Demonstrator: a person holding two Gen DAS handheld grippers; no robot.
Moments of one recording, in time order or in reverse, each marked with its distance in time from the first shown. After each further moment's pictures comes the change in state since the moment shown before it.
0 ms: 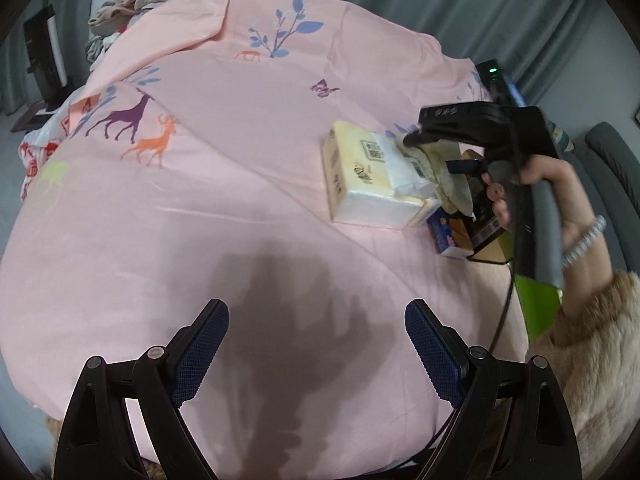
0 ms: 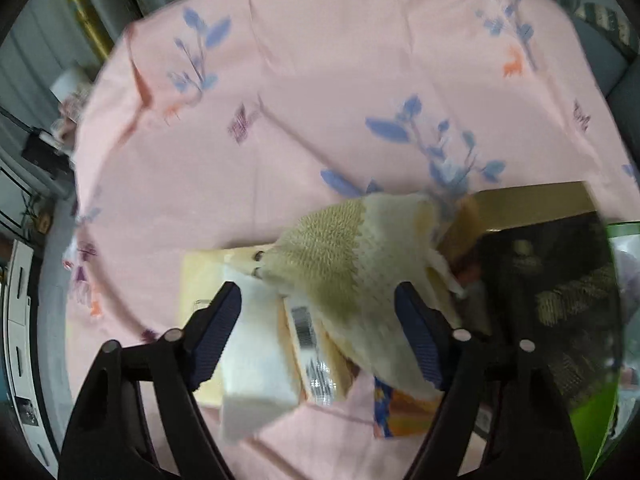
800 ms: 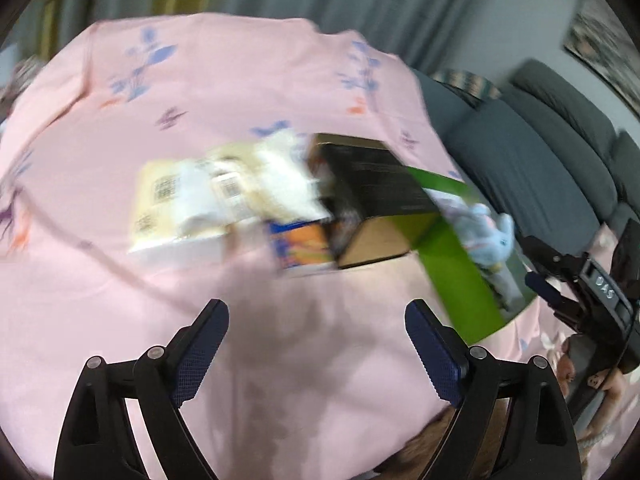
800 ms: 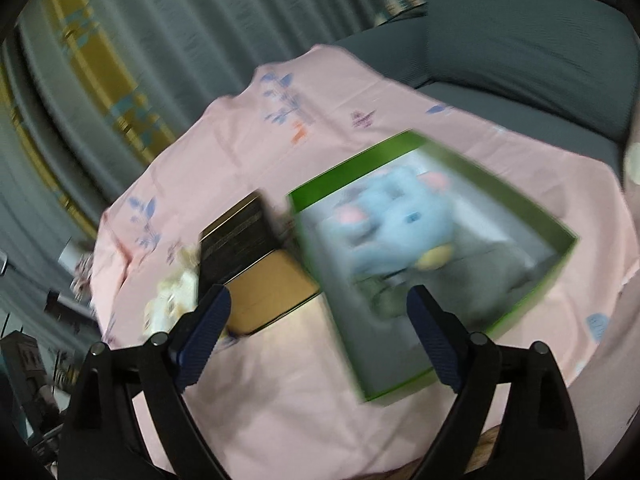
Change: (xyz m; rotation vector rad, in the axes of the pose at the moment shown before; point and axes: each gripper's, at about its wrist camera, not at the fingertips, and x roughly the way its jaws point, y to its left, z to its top) left arm 0.025 -0.140 0.016 0.227 -0.003 -0.144; right arm -0.193 -0.207 -0.203 0.402 -0.484 0.066
